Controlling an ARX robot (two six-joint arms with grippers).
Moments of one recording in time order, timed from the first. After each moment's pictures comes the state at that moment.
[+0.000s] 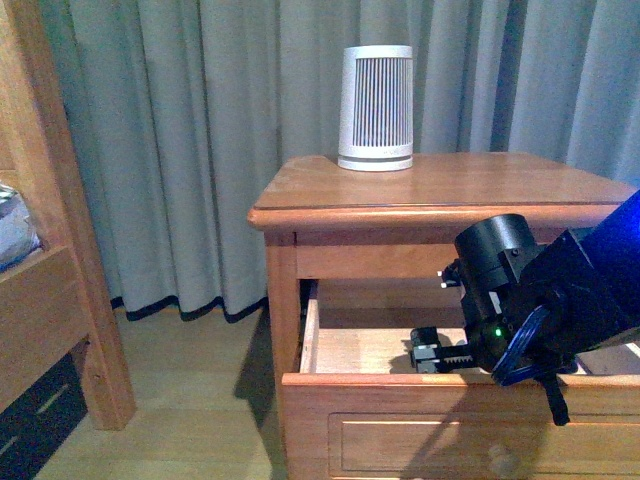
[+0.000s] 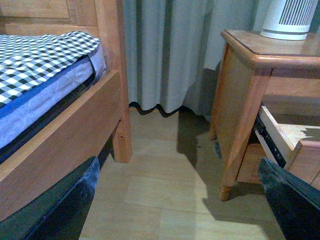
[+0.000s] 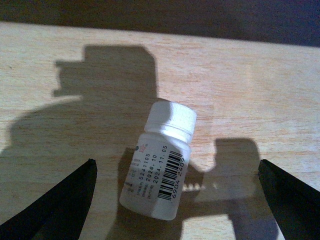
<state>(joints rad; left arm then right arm) 0.00 0.00 0.01 0.00 0.00 0.00 0.20 2.32 1.43 0.14 0.28 0.12</state>
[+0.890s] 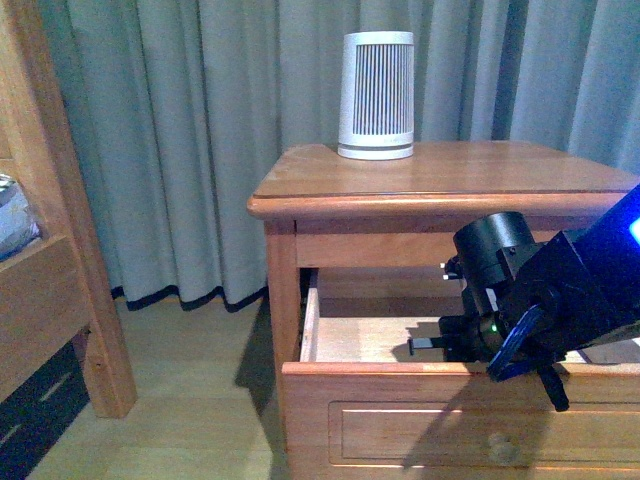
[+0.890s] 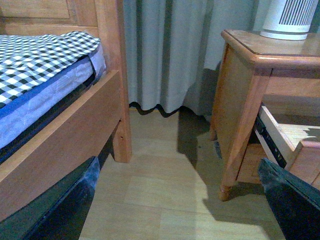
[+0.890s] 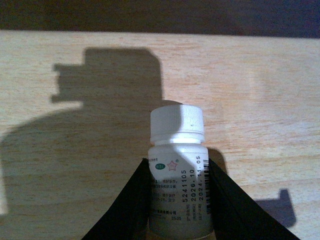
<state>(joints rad) 0.00 0.00 0.01 0.00 0.00 0.00 0.20 2.35 1.44 0.17 0.29 0.16</state>
